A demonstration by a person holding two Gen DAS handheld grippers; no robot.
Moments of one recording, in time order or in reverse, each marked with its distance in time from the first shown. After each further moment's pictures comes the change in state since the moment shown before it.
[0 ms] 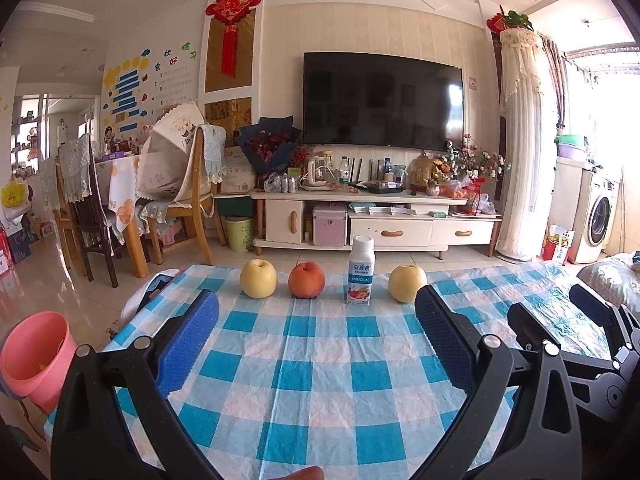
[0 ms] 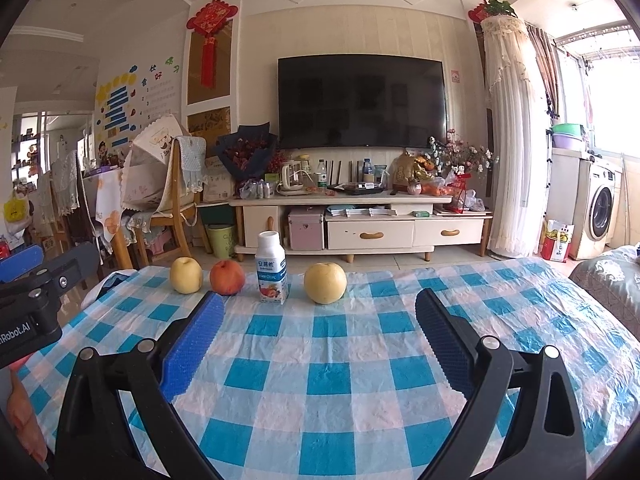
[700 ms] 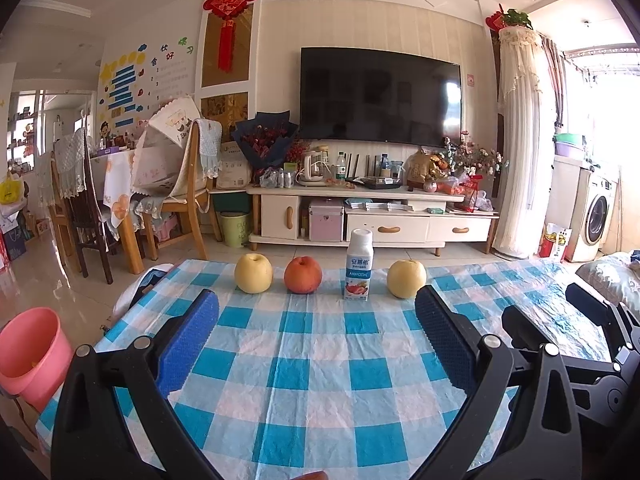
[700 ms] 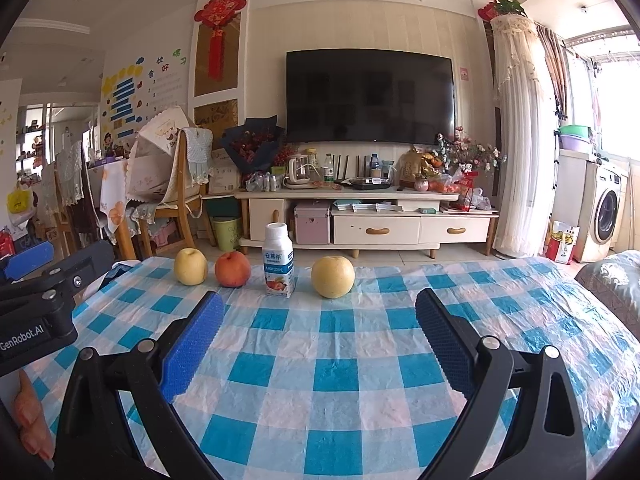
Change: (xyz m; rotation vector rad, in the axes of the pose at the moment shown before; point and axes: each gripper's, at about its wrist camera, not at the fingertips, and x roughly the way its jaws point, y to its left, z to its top) left arm 0.017 0.002 -0.008 -0.008 0.015 -0.016; right arm 0.011 0.008 -0.005 -0.020 0.020 0.014
